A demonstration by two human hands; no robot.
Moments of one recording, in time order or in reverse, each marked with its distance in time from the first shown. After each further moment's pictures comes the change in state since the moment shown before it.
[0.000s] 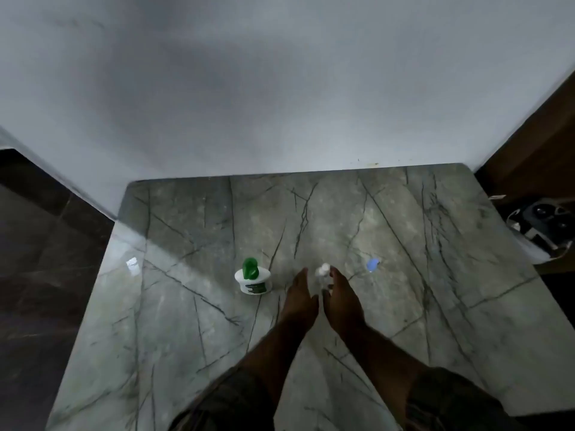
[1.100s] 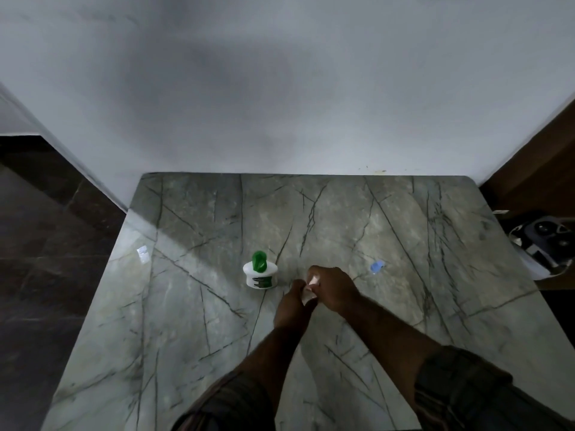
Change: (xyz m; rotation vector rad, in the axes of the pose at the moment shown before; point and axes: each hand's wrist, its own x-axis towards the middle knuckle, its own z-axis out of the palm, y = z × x) left_hand -0.022 -0.020 -0.008 -0.131 0.114 -0.019; right_hand 0.016 -0.053 -0.028 -0.391 -0.274 -0.270
